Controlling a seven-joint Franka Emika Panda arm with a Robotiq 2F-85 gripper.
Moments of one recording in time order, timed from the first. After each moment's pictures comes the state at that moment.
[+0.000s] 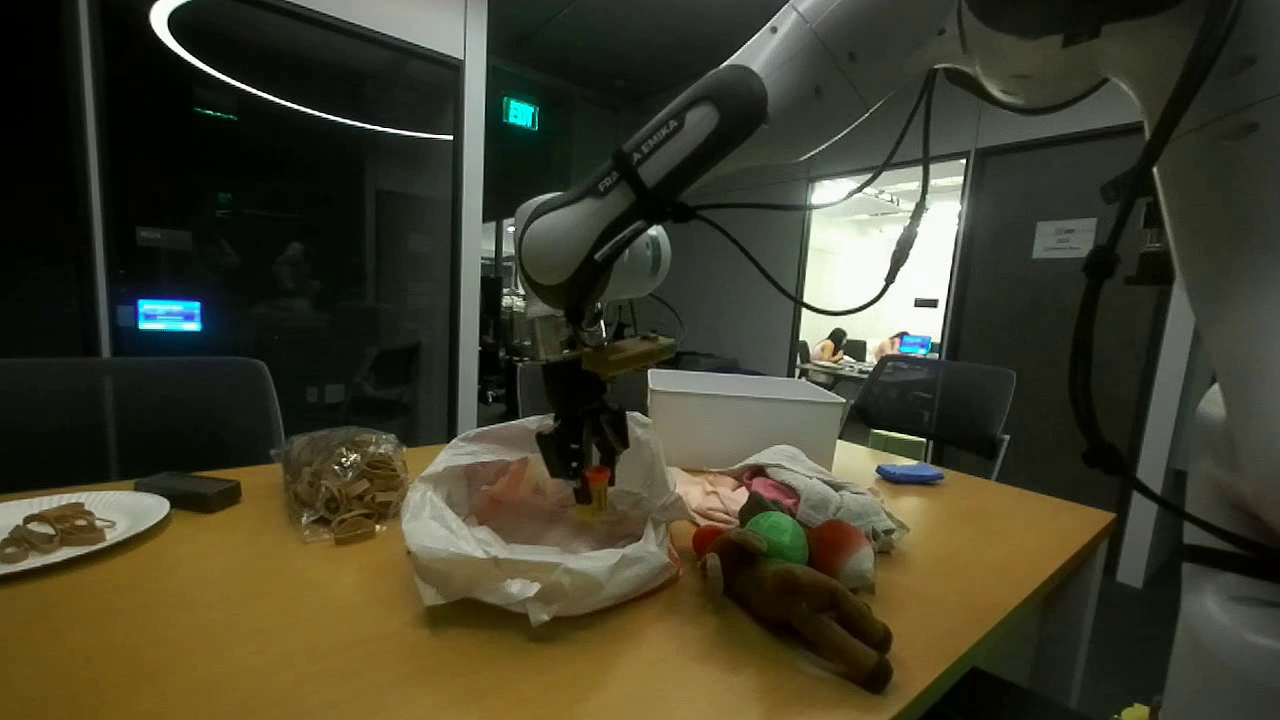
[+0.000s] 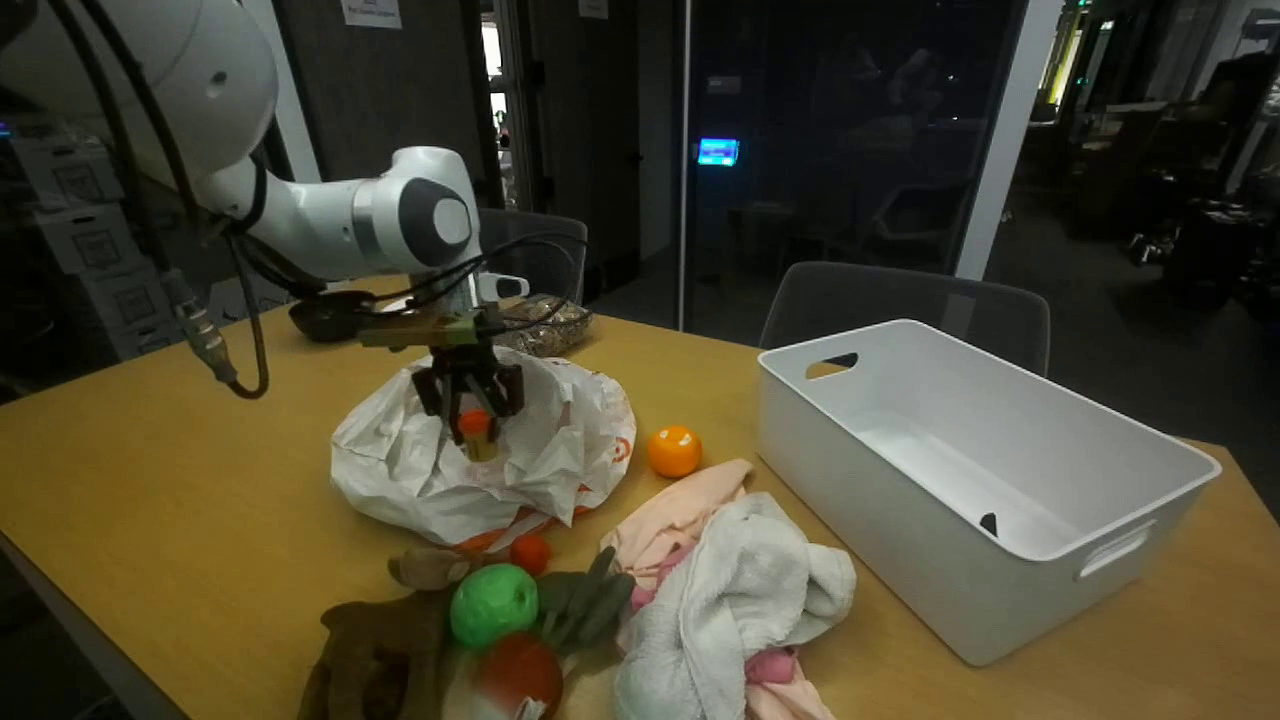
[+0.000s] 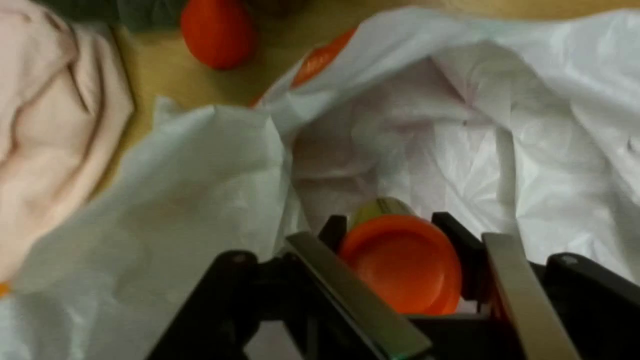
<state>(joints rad) 0.12 0.27 0.05 -1.95 -0.17 2.02 0.08</state>
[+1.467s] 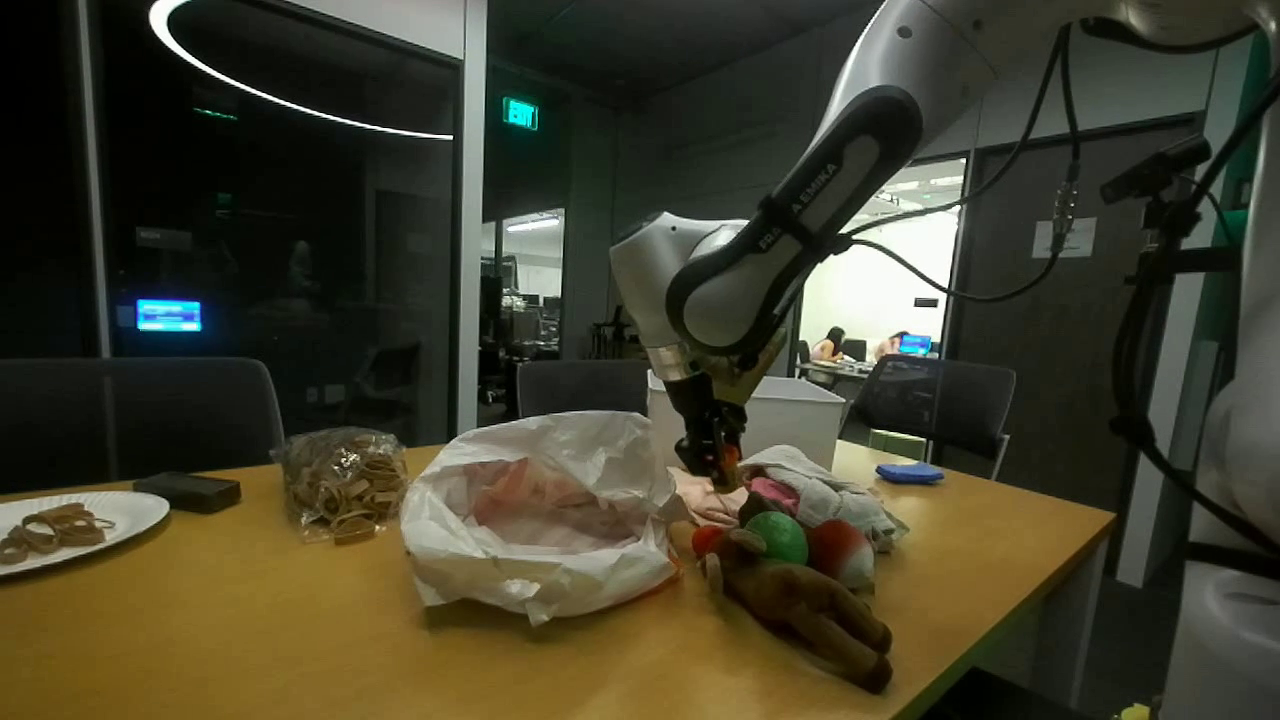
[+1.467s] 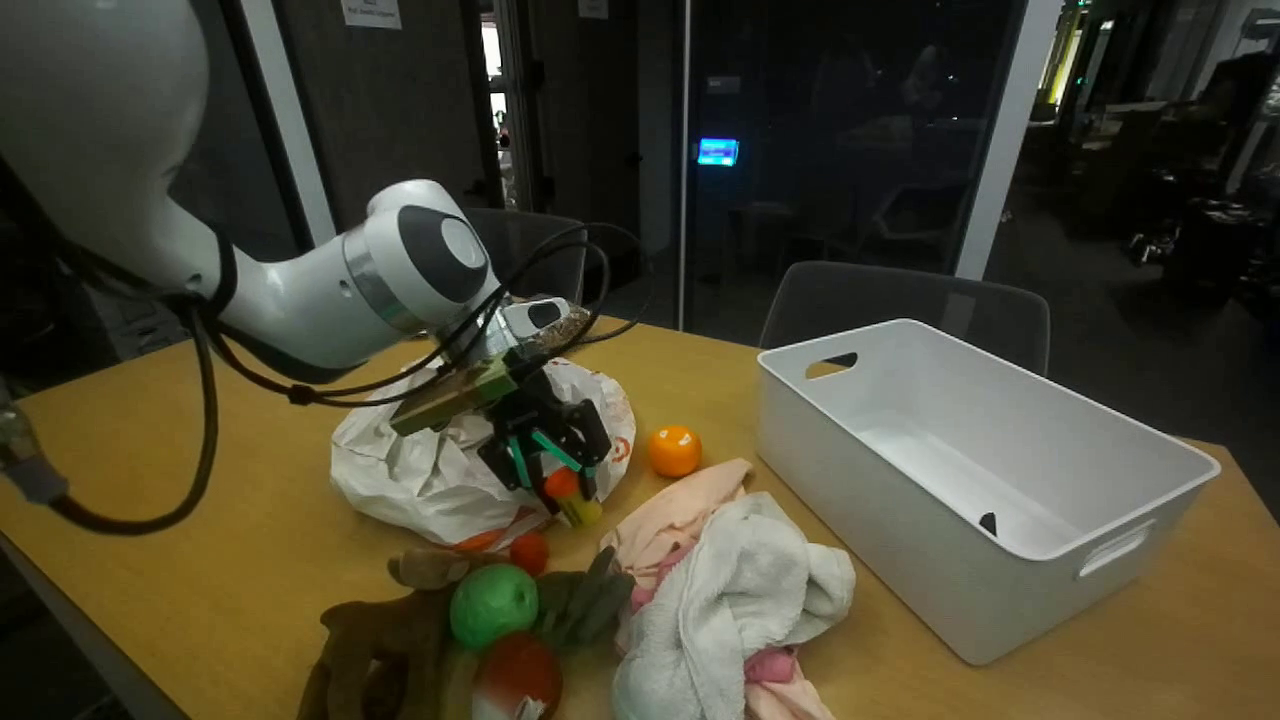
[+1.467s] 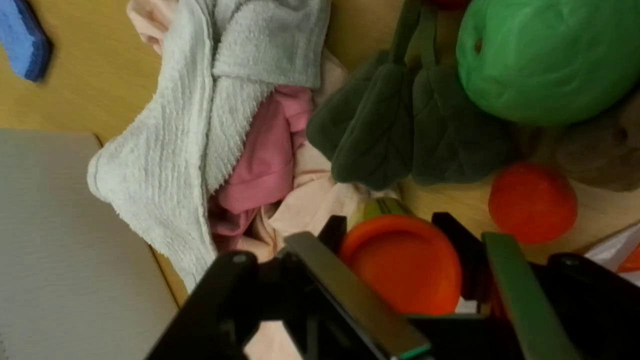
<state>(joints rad) 0.02 0.03 -0.01 -2.32 -0.66 2.16 0.29</state>
